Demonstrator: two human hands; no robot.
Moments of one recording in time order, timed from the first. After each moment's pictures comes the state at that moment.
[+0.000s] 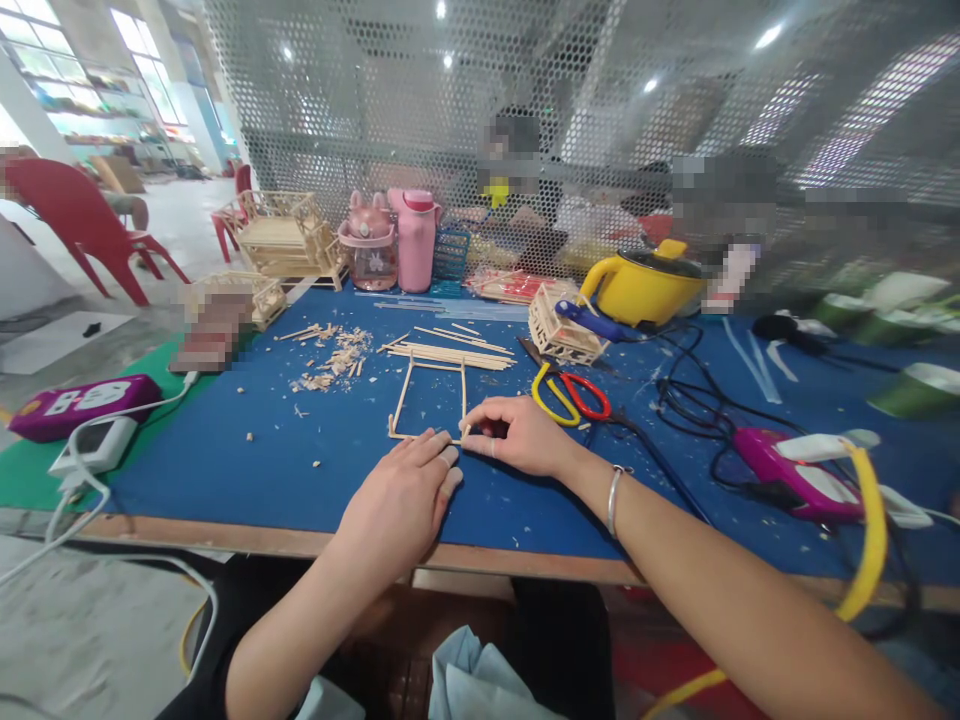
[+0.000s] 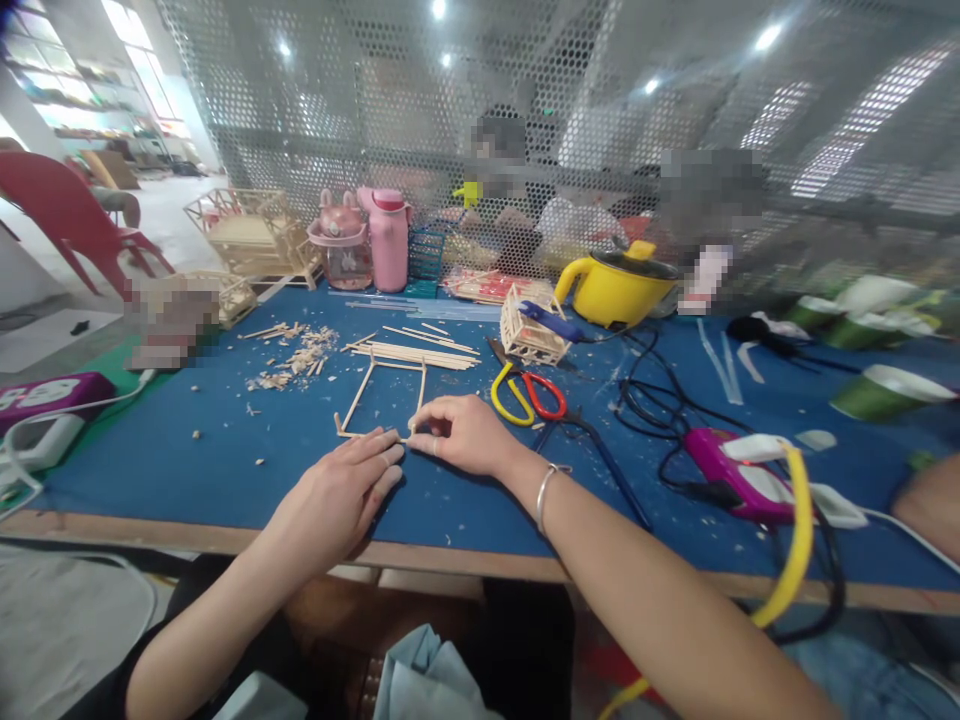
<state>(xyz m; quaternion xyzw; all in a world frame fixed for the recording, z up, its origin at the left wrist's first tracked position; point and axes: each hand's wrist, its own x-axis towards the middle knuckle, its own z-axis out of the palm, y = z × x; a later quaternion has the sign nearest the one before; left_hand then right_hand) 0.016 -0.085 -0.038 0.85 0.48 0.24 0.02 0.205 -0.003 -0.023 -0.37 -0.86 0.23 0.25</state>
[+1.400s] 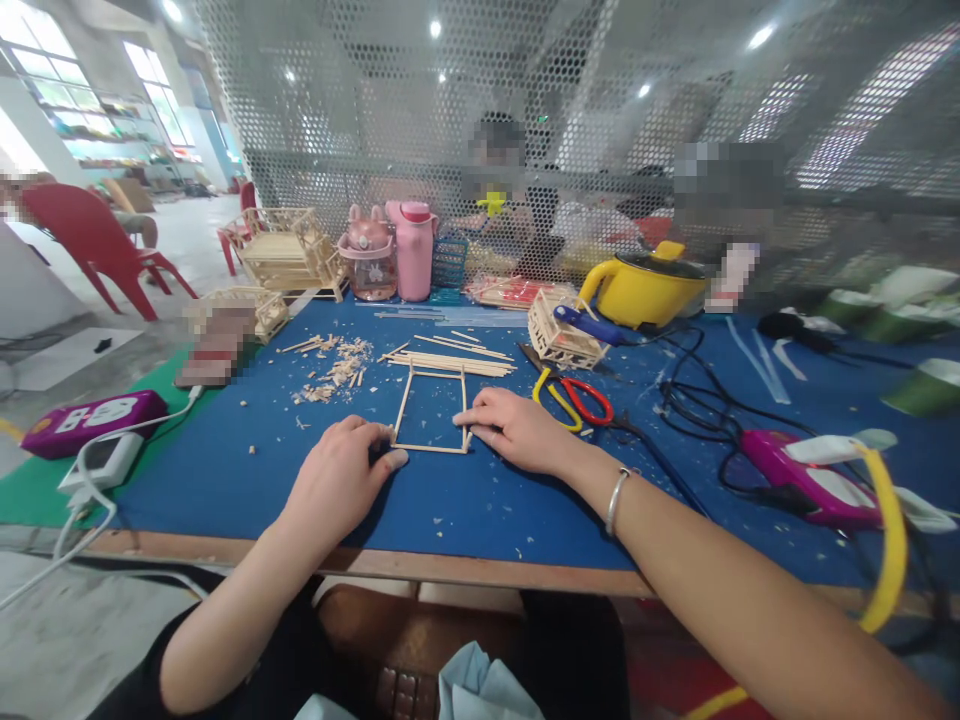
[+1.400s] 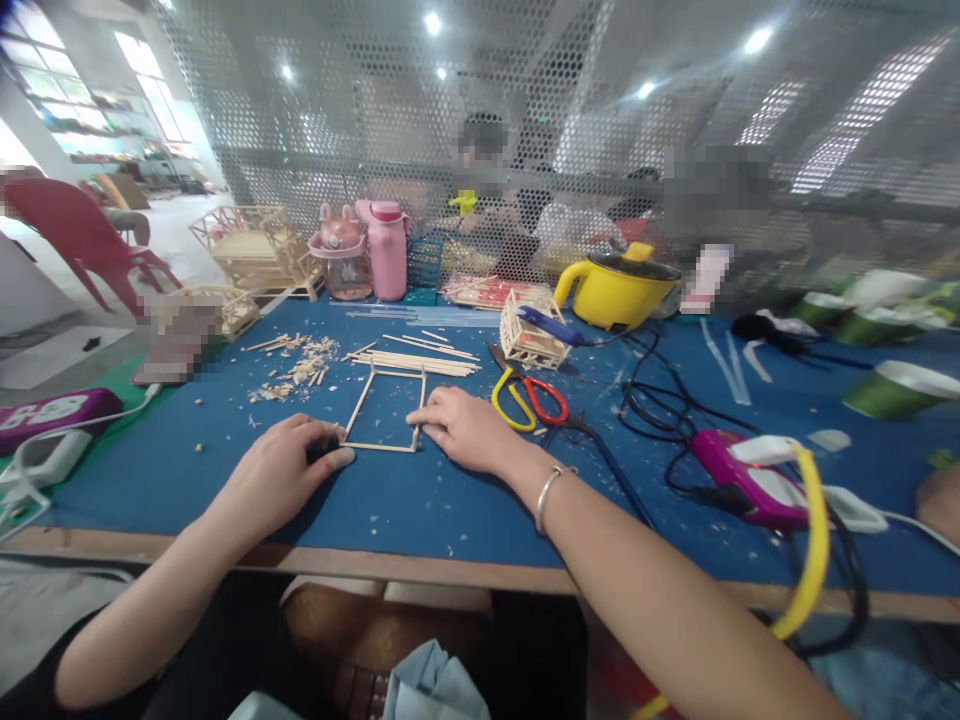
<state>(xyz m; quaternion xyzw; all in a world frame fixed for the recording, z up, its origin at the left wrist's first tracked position) -0.036 -0.064 -0.022 0.75 0.63 0.20 0.06 0.211 0.012 -0.017 -0.34 -0.92 0.12 0.18</state>
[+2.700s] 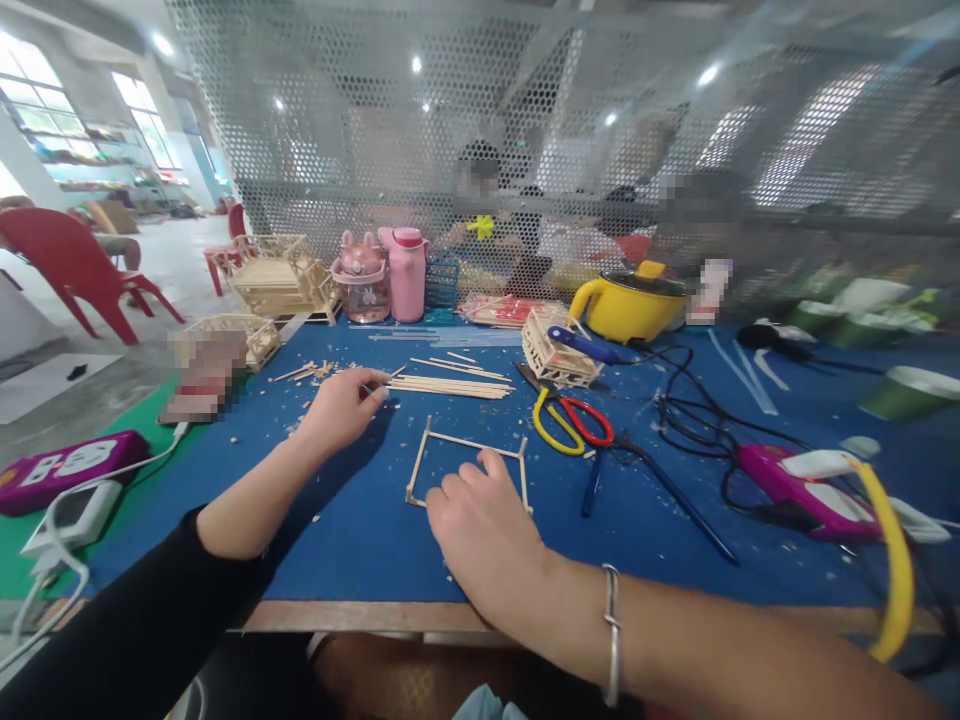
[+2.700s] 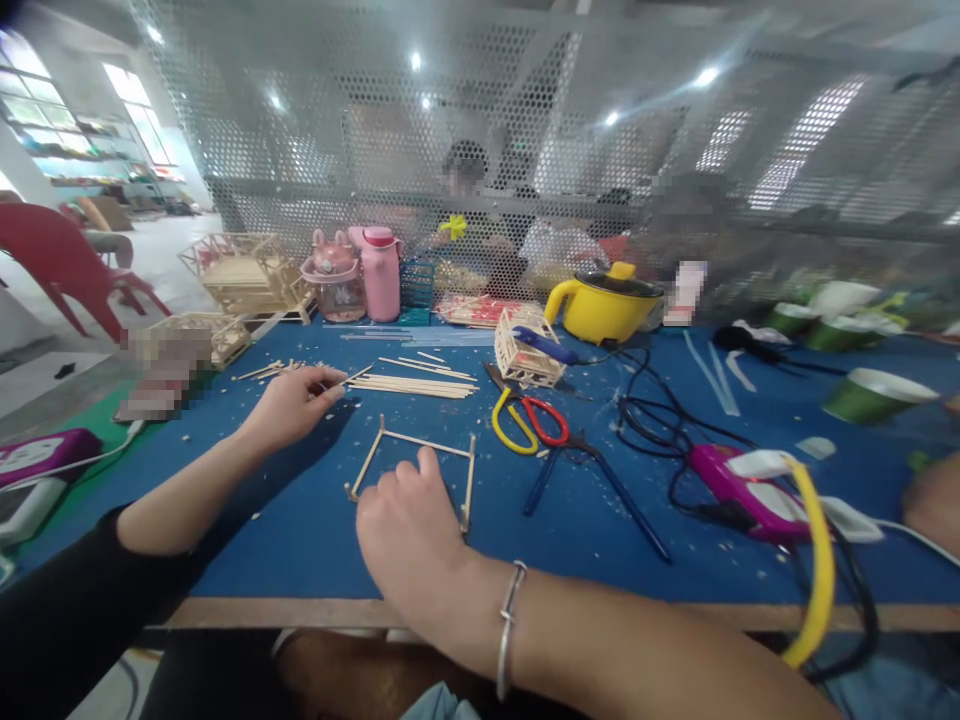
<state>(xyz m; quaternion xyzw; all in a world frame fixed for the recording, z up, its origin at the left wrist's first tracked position) -0.062 0.050 -0.012 0.75 0.58 0.31 0.09 0.129 -0.066 0.002 -0.44 -0.89 -0.09 0.02</state>
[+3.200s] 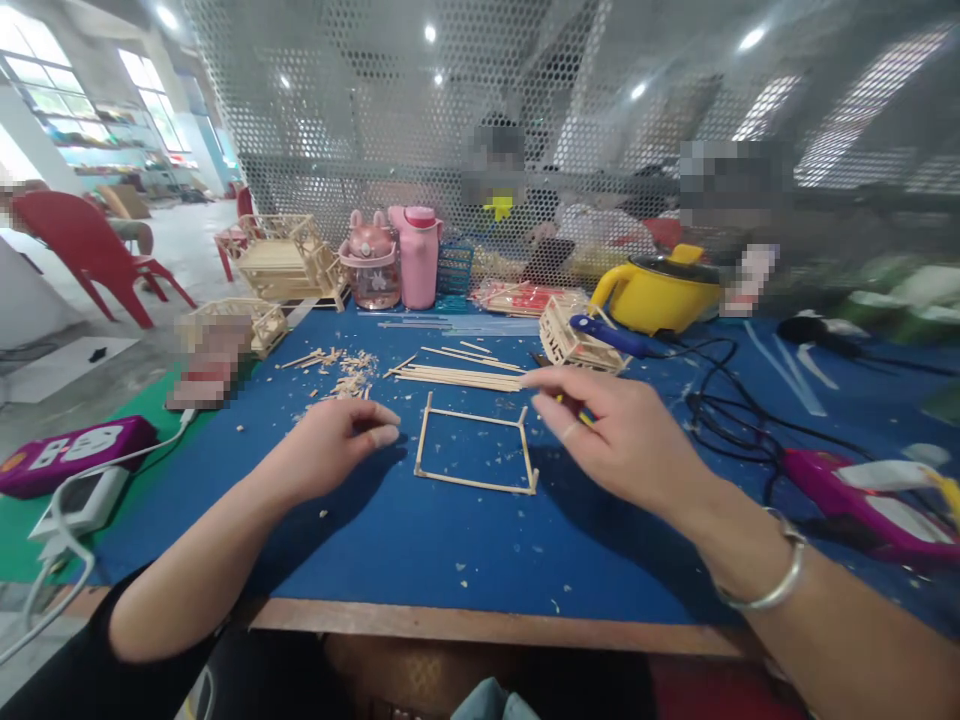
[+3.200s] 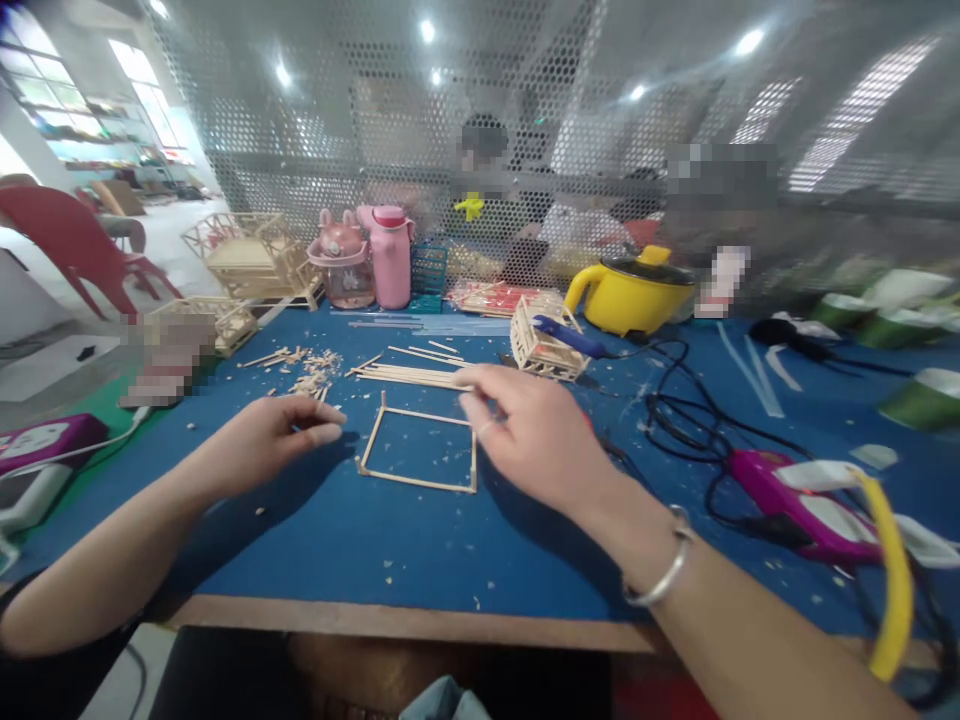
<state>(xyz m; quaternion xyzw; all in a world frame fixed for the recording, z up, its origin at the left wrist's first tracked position) -0.072 -0.001 -0.001 0.75 0.56 0.24 0.24 0.206 -0.024 0.049 -0.48 -0.83 0.01 0.30</state>
